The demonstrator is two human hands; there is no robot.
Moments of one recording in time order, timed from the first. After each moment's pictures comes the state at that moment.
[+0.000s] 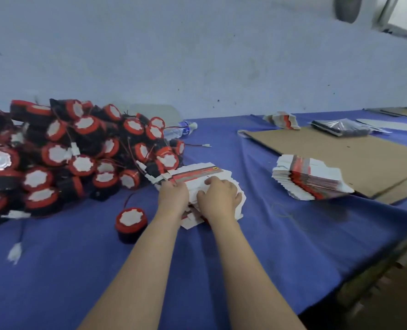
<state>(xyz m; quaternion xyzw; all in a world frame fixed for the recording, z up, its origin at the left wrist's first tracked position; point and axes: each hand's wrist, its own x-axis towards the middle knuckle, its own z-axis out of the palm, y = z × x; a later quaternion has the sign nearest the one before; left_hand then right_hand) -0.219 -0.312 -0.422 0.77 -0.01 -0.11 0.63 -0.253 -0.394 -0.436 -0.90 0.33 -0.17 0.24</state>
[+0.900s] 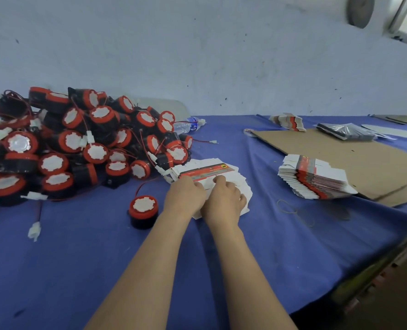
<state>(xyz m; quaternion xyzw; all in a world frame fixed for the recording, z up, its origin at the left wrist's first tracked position) -0.238 -0.294 -0.417 0.90 -0.15 -0.04 0.40 -0.271 -0.368 -0.445 -0.91 0.32 -0.19 0.20</state>
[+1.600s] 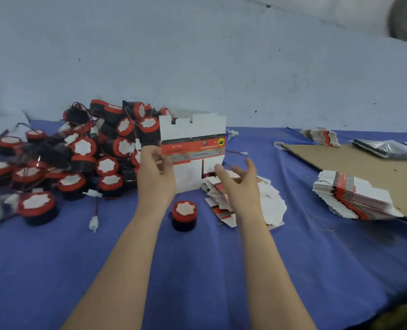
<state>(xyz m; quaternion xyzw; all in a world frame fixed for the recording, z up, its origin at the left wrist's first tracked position) -0.209 -0.187 -0.396 0.70 -0.13 0.20 0.67 -0.264 -0.327 -0.403 -0.73 0.15 -0.28 0.61</state>
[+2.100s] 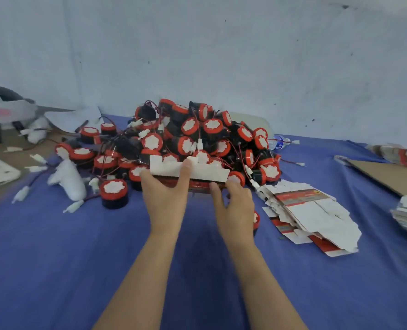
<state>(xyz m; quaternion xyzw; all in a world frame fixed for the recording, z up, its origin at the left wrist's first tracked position) -0.209 -0.100 -0.428 0.65 0.04 0.25 0.72 -0.226 -0.213 -0.451 -0.85 0.00 -0.36 0.39</state>
